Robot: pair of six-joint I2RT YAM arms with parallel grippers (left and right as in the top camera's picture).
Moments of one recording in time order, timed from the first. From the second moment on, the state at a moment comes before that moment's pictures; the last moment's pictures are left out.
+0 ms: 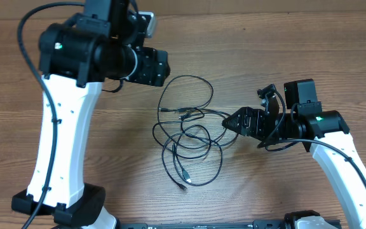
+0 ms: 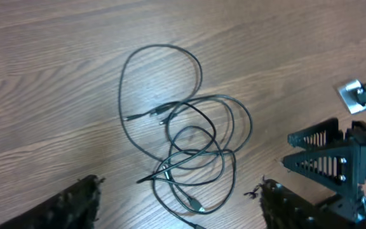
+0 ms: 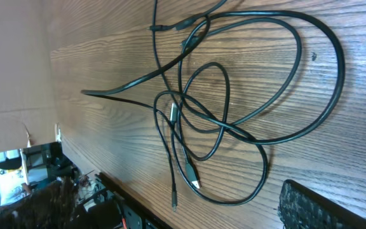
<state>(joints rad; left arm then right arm) -0.30 1.77 2.29 -1.59 0.25 -0.12 0.13 1.30 0.96 -0.83 -0.72 0.34</state>
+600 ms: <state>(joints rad) -0.34 1.84 2.29 -1.58 0.25 -0.11 0.17 1.51 0.96 -0.77 -0.70 0.33</state>
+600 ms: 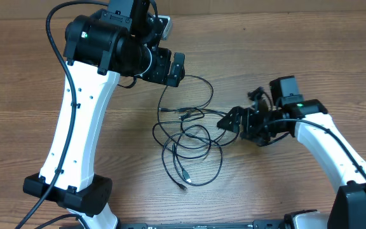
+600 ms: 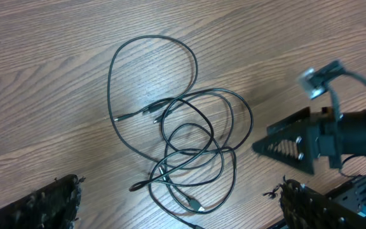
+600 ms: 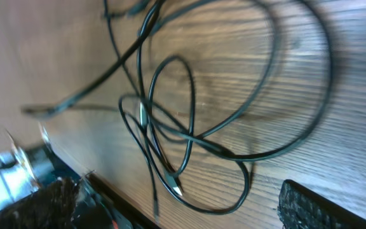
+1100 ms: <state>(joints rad) -0.34 1.84 2.29 -1.58 0.25 -0.11 0.45 1.51 0.96 -0.62 -0.49 0.08</state>
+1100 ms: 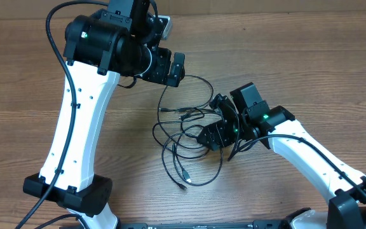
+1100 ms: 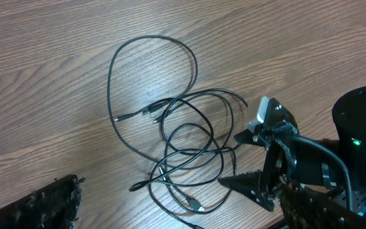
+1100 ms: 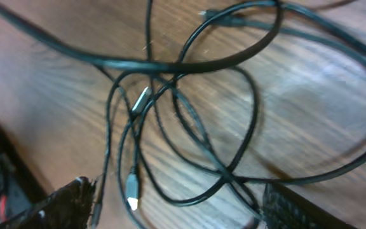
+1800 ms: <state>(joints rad) -0.34 1.84 2.29 -1.58 0.25 -0.11 0.51 1.65 0.94 -0.57 -0.50 -0.13</state>
